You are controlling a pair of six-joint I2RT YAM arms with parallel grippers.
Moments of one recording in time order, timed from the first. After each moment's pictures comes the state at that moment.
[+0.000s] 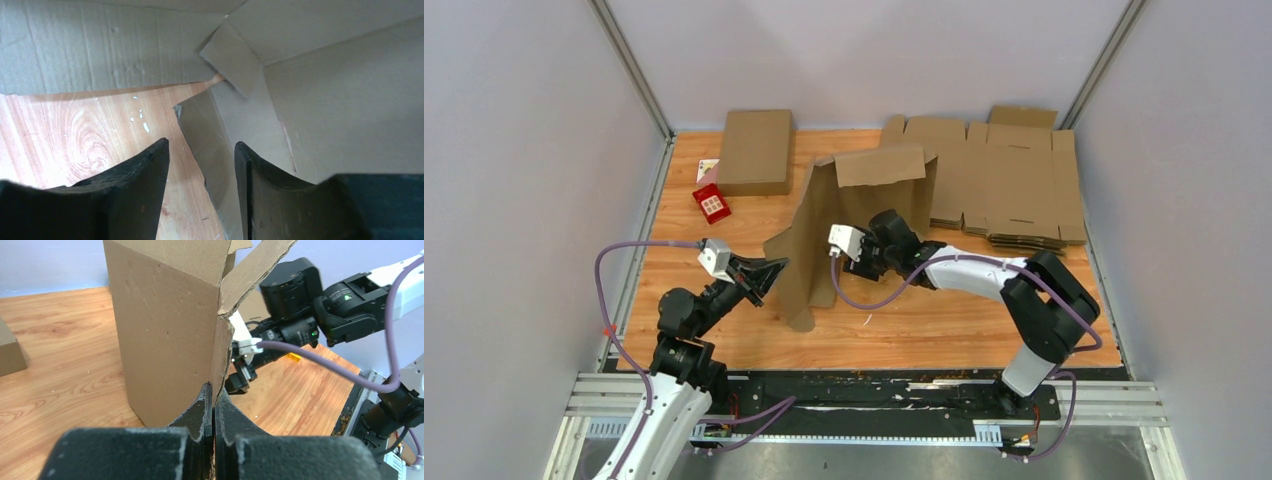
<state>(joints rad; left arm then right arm) -0.27 0.31 0.23 0.28 0.52 -0.39 0.77 1.65 0.92 0.07 -0.16 -0.60</state>
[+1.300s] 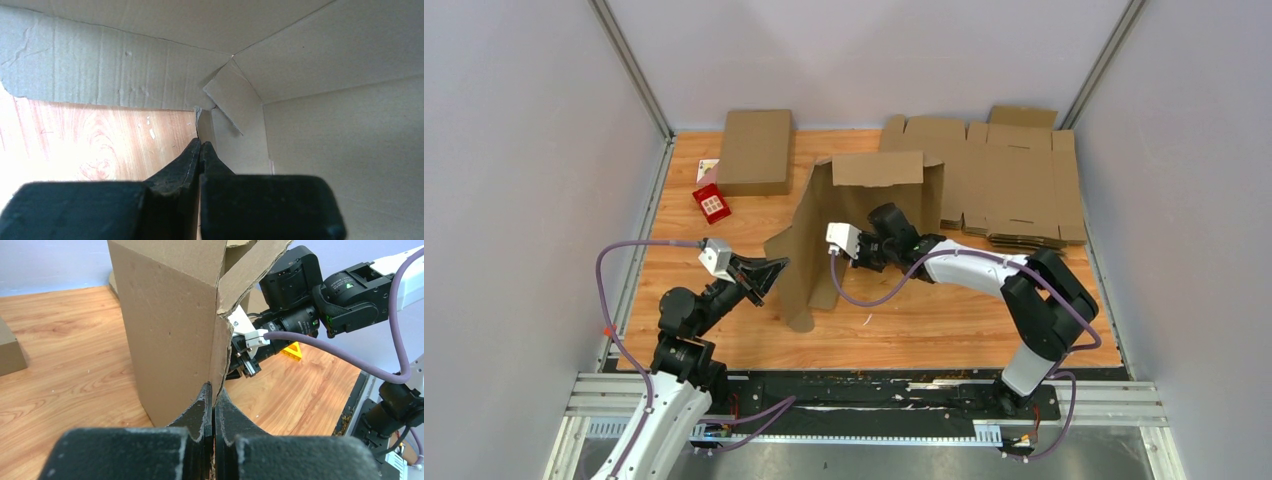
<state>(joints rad) -0.27 0.33 0.22 0.29 0.53 -0.38 0.76 1.69 1.00 -0.02 -0.27 -0.68</state>
